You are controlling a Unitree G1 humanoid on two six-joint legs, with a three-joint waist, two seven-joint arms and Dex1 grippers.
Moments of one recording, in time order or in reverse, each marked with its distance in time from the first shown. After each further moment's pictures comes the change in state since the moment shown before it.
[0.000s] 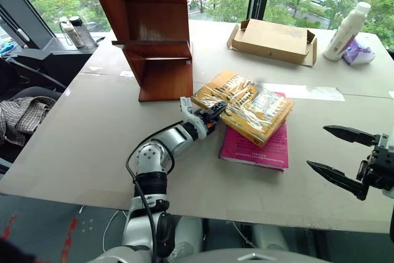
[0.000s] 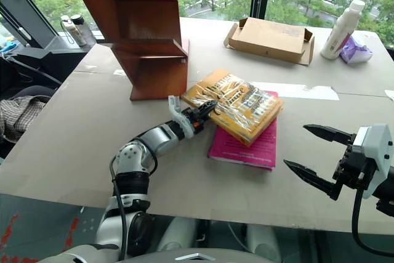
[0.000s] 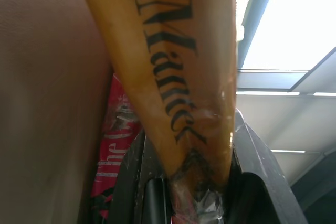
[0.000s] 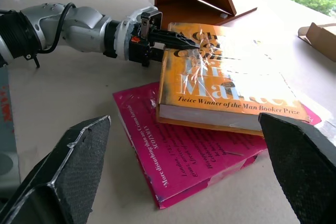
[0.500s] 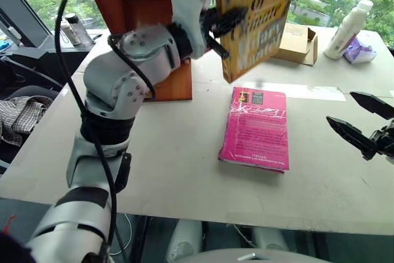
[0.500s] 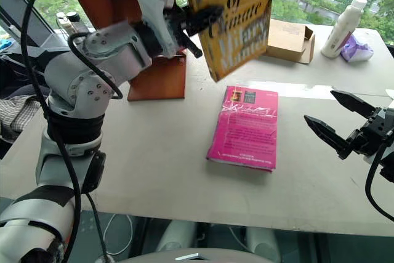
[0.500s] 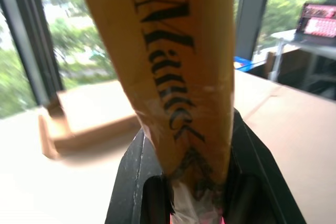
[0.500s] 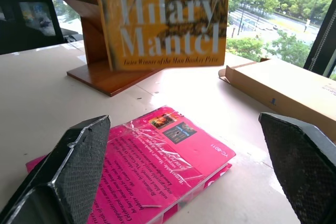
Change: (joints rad) left arm -0.605 0.548 -0.519 -0.419 0.865 -0.324 -0.365; right arm -0.265 0.050 0.051 0.267 0.002 -0.094 -0.104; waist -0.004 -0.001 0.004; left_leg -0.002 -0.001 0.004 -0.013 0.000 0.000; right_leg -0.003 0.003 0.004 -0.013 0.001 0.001
